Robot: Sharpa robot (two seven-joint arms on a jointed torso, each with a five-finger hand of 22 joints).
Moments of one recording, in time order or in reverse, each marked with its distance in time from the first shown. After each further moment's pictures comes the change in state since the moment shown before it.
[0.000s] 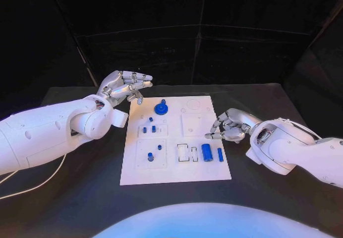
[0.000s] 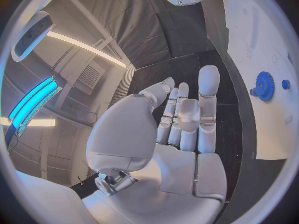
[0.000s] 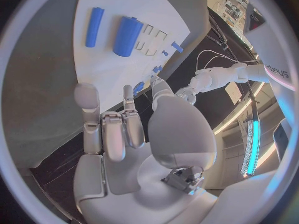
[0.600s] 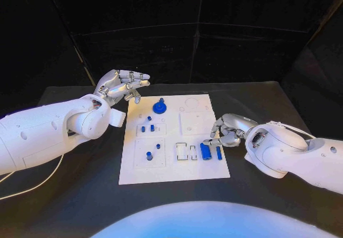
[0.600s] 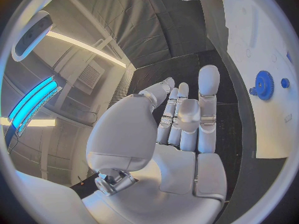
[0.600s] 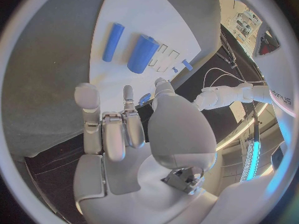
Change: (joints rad) left arm 0.000 -0.003 0.000 0.003 0.000 -0.001 0.000; left_hand 0.000 0.000 0.000 0.000 0.000 0.000 0.000 0.000 0.000 0.000 0.000 0.000 0.000 0.000 0.000 0.000 0.000 0.000 0.000 0.000 0.000 0.000; right arm -0.020 0.023 -0.013 0.006 -0.157 0.053 -0.109; right_hand 0.013 -0.013 -0.077 0.109 0.009 -0.027 -0.002 0.052 0.033 0.000 0.000 0.000 0.000 0.000 0.000 0.000 0.000 0.000 0.000 0.000 0.004 0.005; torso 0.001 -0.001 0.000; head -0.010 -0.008
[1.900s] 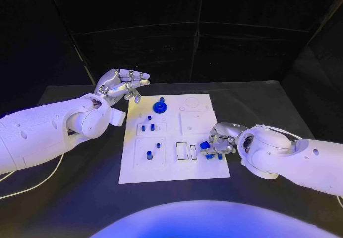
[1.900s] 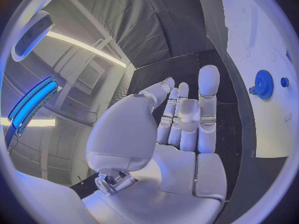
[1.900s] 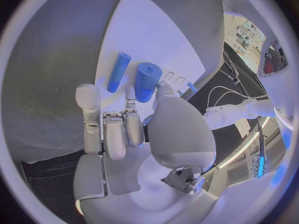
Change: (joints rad) left arm 0.000 -0.001 0.000 -0.001 0.000 -0.002 0.000; left_hand 0.000 0.000 0.000 0.000 0.000 0.000 0.000 0.000 0.000 0.000 0.000 0.004 0.001 0.000 0.000 0.000 0.000 0.000 0.000 0.000 0.000 0.000; right arm -0.029 0.073 0.000 -0.056 -0.054 0.152 -0.060; right_hand 0.020 0.063 0.002 -0.002 -0.021 0.001 -0.007 0.029 0.019 0.004 -0.004 0.000 0.000 0.000 0.000 0.000 0.000 0.000 0.000 0.000 0.004 0.011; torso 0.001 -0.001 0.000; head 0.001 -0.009
